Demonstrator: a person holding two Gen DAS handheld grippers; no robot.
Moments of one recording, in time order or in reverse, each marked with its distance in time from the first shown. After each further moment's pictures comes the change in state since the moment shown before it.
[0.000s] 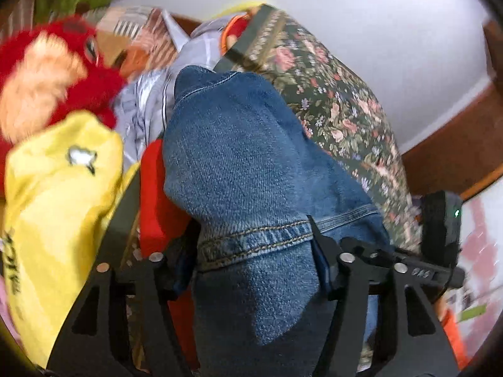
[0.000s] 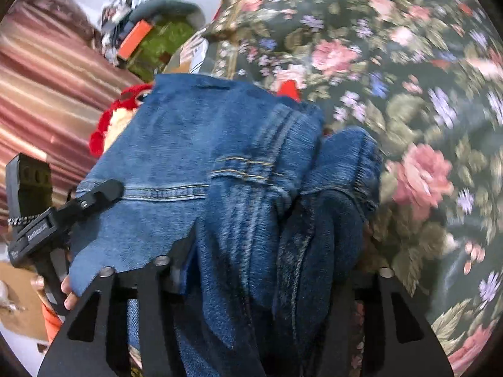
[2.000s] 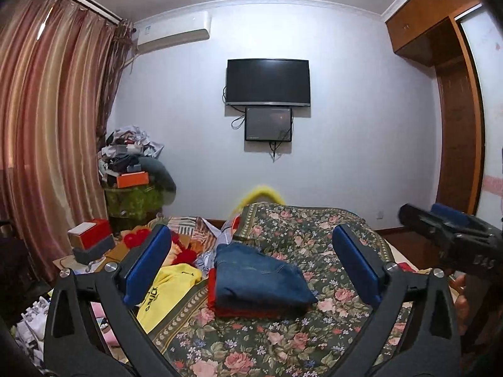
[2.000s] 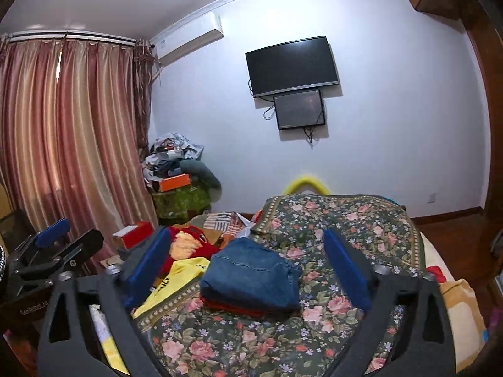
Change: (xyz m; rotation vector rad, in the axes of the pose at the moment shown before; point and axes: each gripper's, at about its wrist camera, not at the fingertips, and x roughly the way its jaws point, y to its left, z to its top) left arm -0.359 -0.209 -0.258 0.312 -0.872 0.286; right arm -0.333 0.208 -0.245 -0.381 -0.923 -0.232
